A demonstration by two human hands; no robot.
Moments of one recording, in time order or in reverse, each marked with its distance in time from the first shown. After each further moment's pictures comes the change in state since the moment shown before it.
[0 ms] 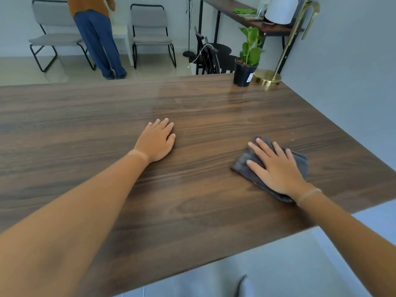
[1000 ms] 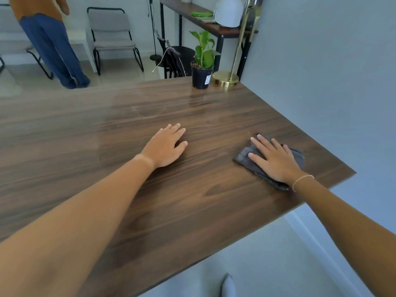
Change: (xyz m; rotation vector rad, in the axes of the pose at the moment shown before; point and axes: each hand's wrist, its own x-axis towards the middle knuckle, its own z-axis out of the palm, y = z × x) left_hand 0.033 0.110 0.019 -0.136 -0.093 0.243; right_hand -0.003 0.104 -0.020 0.003 -0.022 0.190
